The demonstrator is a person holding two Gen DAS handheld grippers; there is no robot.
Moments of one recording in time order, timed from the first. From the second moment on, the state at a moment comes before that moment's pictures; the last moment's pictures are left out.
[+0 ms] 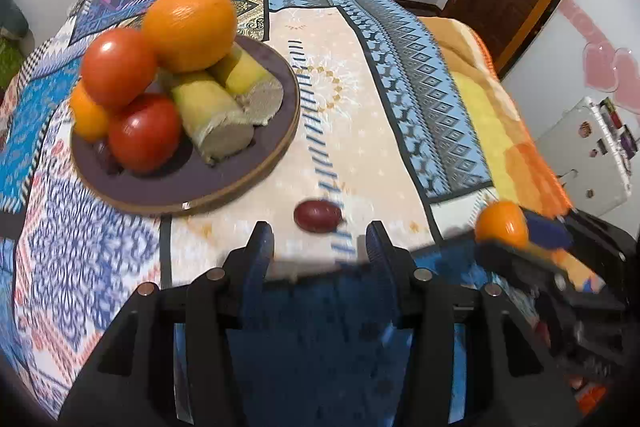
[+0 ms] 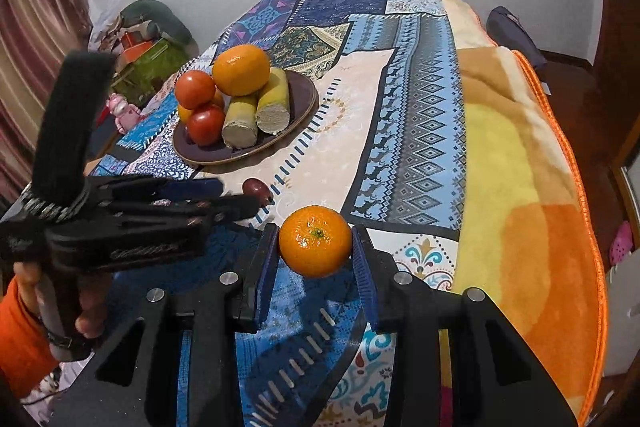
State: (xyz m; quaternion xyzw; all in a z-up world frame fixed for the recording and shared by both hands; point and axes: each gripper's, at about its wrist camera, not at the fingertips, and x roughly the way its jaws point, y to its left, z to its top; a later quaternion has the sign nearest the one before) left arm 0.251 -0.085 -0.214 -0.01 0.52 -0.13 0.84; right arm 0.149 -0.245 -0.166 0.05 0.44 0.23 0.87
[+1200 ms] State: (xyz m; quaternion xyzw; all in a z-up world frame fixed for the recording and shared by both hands) left arm 0.262 0.011 -0.185 -0.03 0.47 -0.06 0.88; right arm 0.213 -0.163 -0.149 -0.01 0.42 0.28 0.87
